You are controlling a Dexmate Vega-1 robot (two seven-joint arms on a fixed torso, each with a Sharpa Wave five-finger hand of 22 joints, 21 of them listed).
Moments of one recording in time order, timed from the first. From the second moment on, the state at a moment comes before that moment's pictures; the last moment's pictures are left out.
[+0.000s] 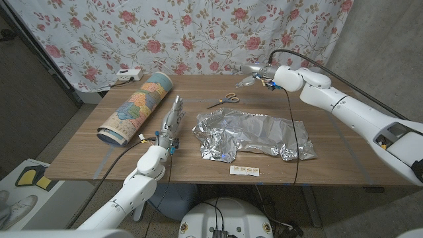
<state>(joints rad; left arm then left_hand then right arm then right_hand) 1.11 0.50 0.38 -1.54 -0.54 -0.39 0.17 0.37 0.05 0.00 -0.02 0.21 0.04 -0.04 0.19 0.18 -0.01 0.03 0.22 0.20 -0.07 0.04 0.18 0.18 0.01 0.11 0.19 0.17 -0.28 -0.67 -0.82 -1.41 -0.52 0.16 0.26 1.04 0.11 0.28 -0.17 0.19 -0.16 -0.07 0.18 0.19 0.26 -0.19 0.22 0.25 -0.01 -0.03 0.22 0.20 0.22 0.17 0.19 0.17</state>
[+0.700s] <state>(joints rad) 1.12 0.49 0.38 -1.53 -0.54 -0.40 0.17 0.37 0.05 0.00 -0.02 0.21 0.04 -0.04 0.19 0.18 -0.01 0.02 0.22 0.20 -0.07 0.04 0.18 0.18 0.00 0.11 0.19 0.17 -0.22 -0.62 -0.89 -1.34 -0.64 0.20 0.21 1.07 0.11 0.28 -0.17 0.20 -0.14 -0.08 0.20 0.19 0.28 -0.21 0.23 0.26 0.01 -0.03 0.23 0.20 0.23 0.14 0.19 0.17</state>
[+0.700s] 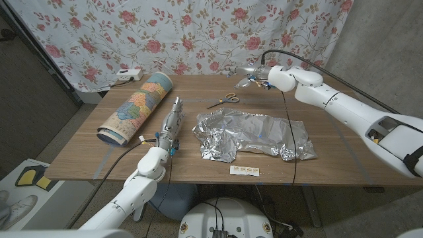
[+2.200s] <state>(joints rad) 1.15 0.51 0.38 -1.57 -0.53 -0.37 0.19 0.37 0.05 0.00 -0.02 0.21 0.04 -0.04 0.19 0.18 0.00 0.02 0.22 0.20 -0.07 0.04 0.18 0.18 0.00 0.11 0.19 0.17 -0.09 -0.52 -1.02 -1.16 -0.73 0.23 0.28 1.08 0.11 0.28 -0.16 0.19 -0.14 -0.08 0.20 0.19 0.30 -0.21 0.24 0.28 0.00 -0.03 0.23 0.21 0.23 0.13 0.18 0.17</state>
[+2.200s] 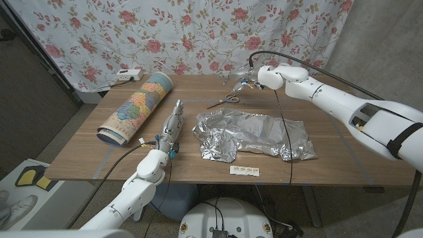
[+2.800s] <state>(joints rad) 1.14 0.51 0.39 -1.56 -0.53 -0.37 0.18 0.37 0.05 -0.01 -0.02 0.21 0.04 -0.04 0.19 0.18 0.00 0.02 0.22 0.20 -0.08 0.03 0.18 0.18 0.00 0.11 0.19 0.17 -0.07 -0.49 -1.06 -1.13 -0.74 0.22 0.28 1.07 0.11 0.27 -0.15 0.19 -0.16 -0.06 0.19 0.19 0.28 -0.21 0.23 0.29 -0.04 -0.03 0.22 0.20 0.19 0.10 0.18 0.17</state>
